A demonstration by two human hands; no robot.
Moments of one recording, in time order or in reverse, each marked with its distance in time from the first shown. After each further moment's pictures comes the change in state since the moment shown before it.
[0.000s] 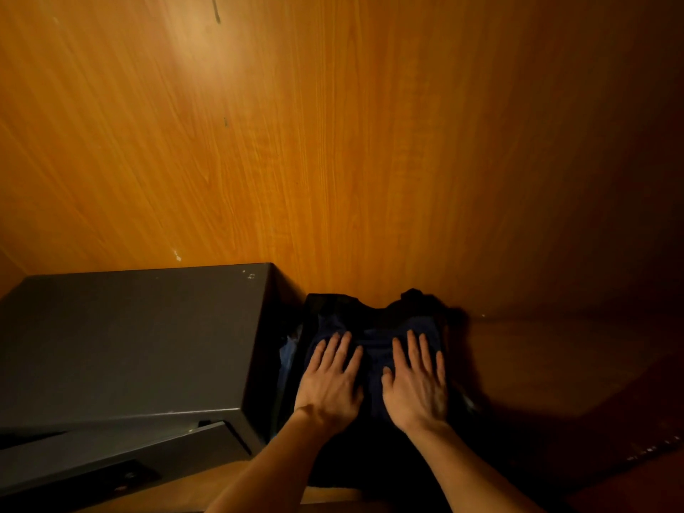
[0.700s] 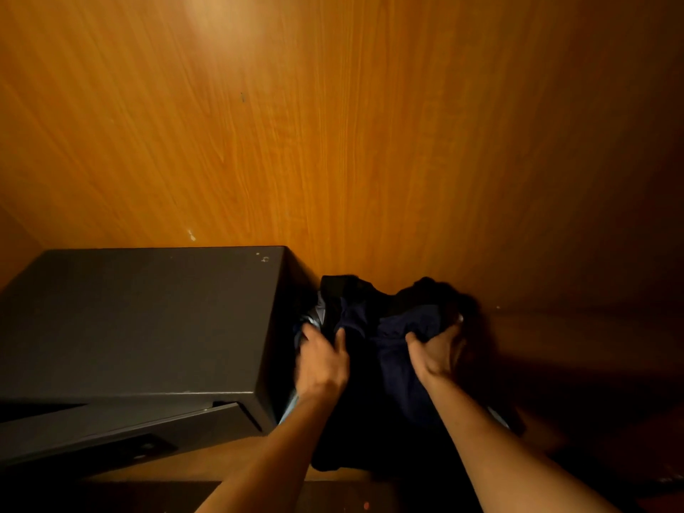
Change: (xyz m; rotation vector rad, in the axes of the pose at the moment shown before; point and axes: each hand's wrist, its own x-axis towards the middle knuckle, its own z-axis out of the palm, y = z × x) left_hand -0.006 0.001 -0.032 -0.893 0.181 -0.812; right_hand 0.040 0.002 -0.023 0.709 -0.023 0.603
